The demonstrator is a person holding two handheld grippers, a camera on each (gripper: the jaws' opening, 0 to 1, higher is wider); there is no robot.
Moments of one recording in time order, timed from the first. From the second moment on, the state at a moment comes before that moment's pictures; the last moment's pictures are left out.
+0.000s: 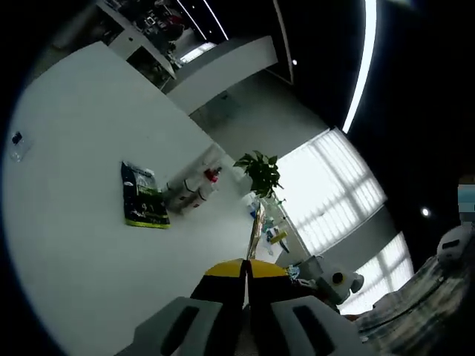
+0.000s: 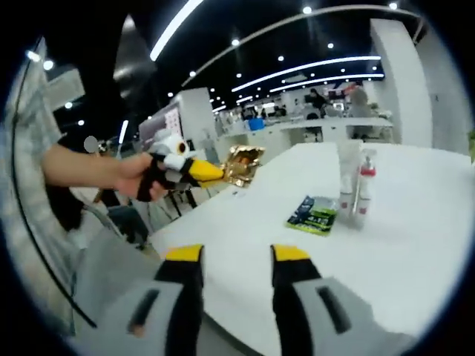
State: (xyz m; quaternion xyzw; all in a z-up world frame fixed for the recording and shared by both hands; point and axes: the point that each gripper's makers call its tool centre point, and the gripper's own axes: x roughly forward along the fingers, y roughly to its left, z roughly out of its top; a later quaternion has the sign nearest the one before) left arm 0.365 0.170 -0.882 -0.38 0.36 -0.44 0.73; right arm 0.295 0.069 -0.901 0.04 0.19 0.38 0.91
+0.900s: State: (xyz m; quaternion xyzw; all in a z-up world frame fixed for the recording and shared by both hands) left arm 0.492 0.202 -0.934 -0.42 0.41 -0.34 0.74; right arm 0.302 0.068 -0.922 -0.05 0.20 0.36 0.91
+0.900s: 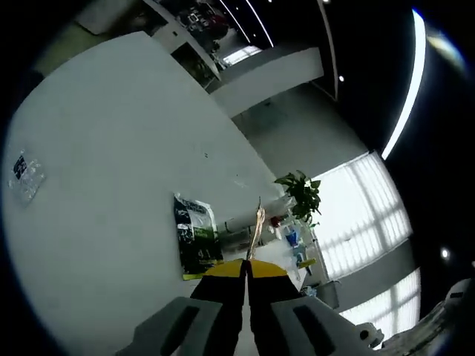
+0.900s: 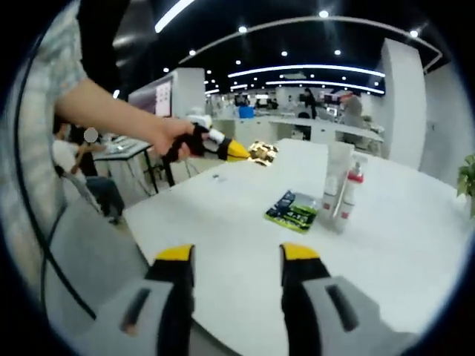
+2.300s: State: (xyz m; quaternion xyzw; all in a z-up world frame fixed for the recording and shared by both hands) left arm 0.566 0.208 -1.040 -0.42 0.53 -0.23 0.70; right arm 0.299 0.069 -0.947 -0.06 0.25 0.37 0.89
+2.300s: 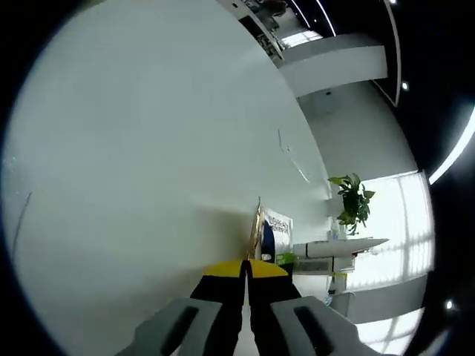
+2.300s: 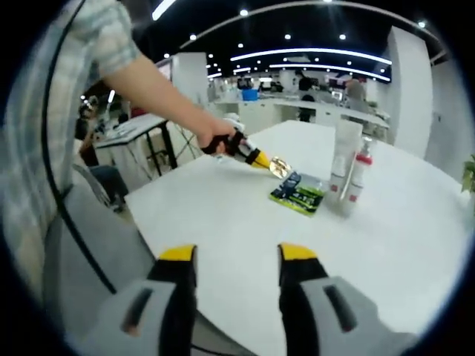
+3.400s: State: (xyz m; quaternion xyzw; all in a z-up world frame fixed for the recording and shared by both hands) left arm 0.563 0.215 -1.046 -0.33 0.60 -0.22 0.69; right arm 0.303 0.061 -0.943 -0.08 0.24 0.35 0.90
